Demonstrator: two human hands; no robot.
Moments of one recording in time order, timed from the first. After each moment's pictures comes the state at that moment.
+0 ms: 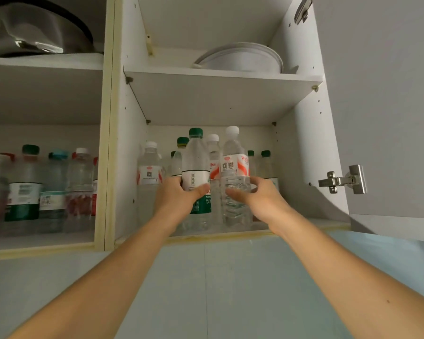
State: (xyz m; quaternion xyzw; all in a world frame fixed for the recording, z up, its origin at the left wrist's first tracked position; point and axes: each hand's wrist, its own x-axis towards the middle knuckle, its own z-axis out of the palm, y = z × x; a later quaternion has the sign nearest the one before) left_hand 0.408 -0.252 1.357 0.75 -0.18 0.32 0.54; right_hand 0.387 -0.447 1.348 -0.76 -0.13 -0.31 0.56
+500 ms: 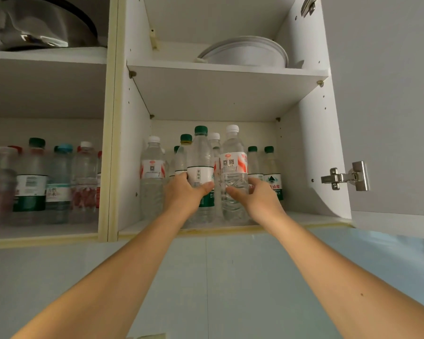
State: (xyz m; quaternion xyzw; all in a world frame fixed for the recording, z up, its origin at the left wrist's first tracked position) left_hand 0.426 -0.265 1.355 0.77 -0.16 0.36 0.50; right_hand 0.406 -0.443 1.336 -0.78 -0.13 -0.37 0.49
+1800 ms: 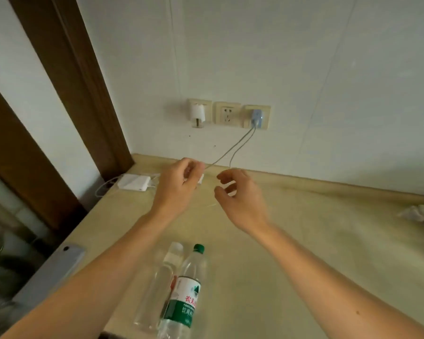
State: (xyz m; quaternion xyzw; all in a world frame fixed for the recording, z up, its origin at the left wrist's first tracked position) left_hand 0.298 -0.025 0.927 0.85 0.00 0.23 0.48; right_hand 0.315 -0.189 0.912 -0.85 -0.17 -0.07 0.50
